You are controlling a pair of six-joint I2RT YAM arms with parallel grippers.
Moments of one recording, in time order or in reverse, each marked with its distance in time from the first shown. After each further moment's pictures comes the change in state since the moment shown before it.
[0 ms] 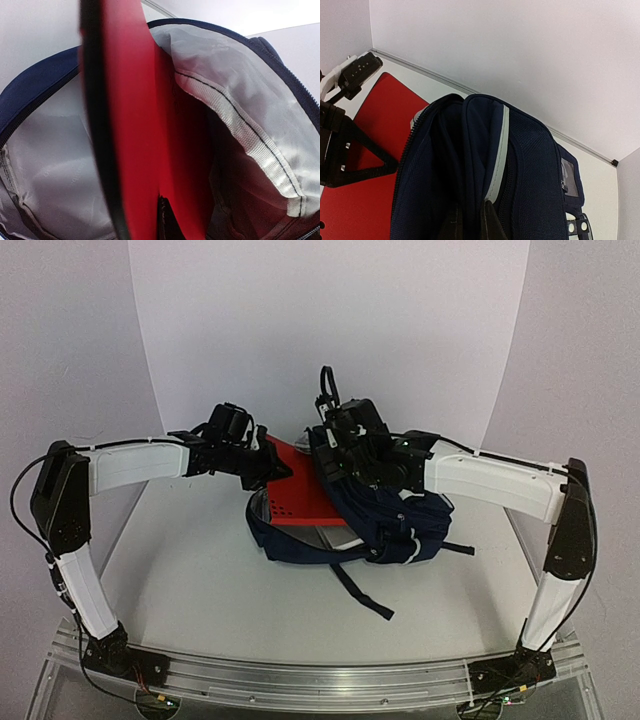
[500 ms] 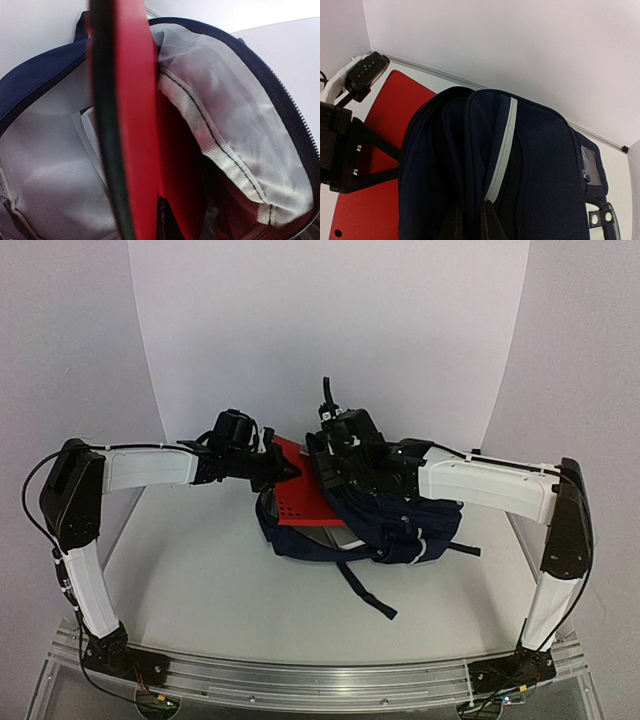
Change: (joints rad) left arm -0.002 0.057 -0.032 0.186 0.069 -0.033; right arm -0.001 0.019 -0.042 0.025 -0.006 0.121
